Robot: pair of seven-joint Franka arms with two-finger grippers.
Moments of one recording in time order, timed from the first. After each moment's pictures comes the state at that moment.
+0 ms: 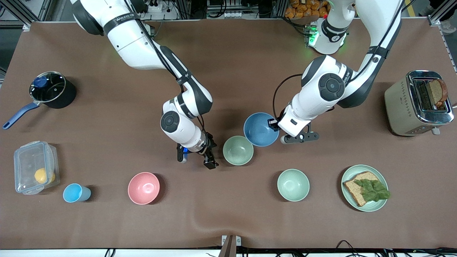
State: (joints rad) left arm -0.01 0.39 -0.54 -1.80 -0.02 2.22 -0.65; right arm 0.53 0.83 0.07 -1.48 0.33 2.58 1.74
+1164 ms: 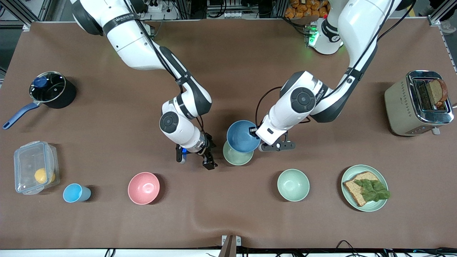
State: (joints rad) left arm -0.11 0.60 -0.54 -1.65 0.12 2.28 -0.71; right arm 0.52 0.83 0.07 -1.48 0.33 2.58 1.75
